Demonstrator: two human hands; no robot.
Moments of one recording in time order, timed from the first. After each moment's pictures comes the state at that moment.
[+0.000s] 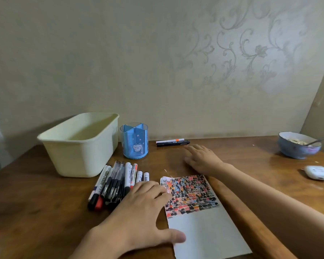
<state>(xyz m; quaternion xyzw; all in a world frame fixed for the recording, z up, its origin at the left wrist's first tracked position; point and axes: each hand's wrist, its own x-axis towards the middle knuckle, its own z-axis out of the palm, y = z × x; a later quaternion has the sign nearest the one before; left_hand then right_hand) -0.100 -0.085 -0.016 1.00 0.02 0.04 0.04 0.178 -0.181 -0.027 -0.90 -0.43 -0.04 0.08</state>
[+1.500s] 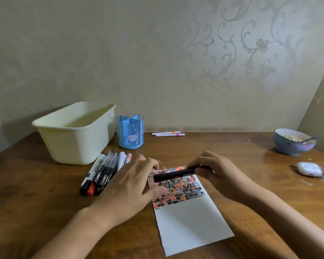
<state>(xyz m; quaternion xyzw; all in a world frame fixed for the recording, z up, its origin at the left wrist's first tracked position) -0.096 -0.084 -0.015 0.97 0.05 0.21 0.12 0.095 -0.280 -0.005 -0.79 -0.55 -0.05 0.27</state>
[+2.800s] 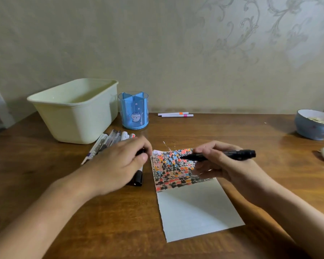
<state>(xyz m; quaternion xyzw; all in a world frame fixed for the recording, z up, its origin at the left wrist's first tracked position) -0.102 -0.064 0.000 0.96 0.07 0.14 0.23 0.064 -0.287 -0.012 -0.61 -0.37 0.29 0.63</state>
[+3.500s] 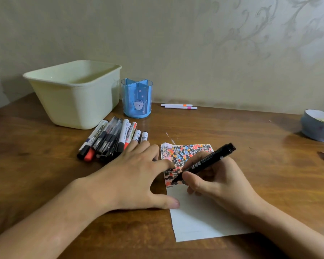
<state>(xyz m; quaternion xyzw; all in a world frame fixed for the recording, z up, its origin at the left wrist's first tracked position) -0.097 -0.094 -0.023 1.00 0.05 0.03 -0.01 0.036 -0.274 -0.039 -0.72 -0.48 0.14 0.48</state>
